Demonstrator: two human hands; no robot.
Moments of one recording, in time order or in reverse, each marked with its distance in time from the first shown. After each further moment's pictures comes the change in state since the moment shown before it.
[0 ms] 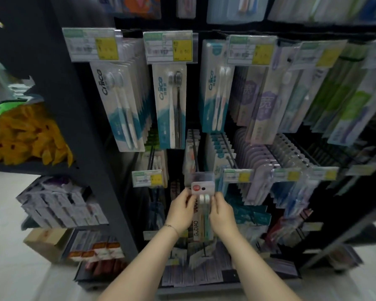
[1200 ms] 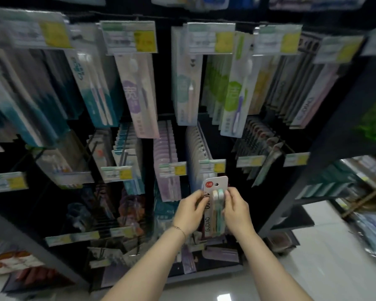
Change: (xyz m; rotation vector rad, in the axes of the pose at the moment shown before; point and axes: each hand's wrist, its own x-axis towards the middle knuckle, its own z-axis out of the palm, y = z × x) left_hand 0.003 0.116 0.298 0.065 -0.150 0.167; right_hand 0.012 0.157 -0.293 -0.007 0.157 0.044
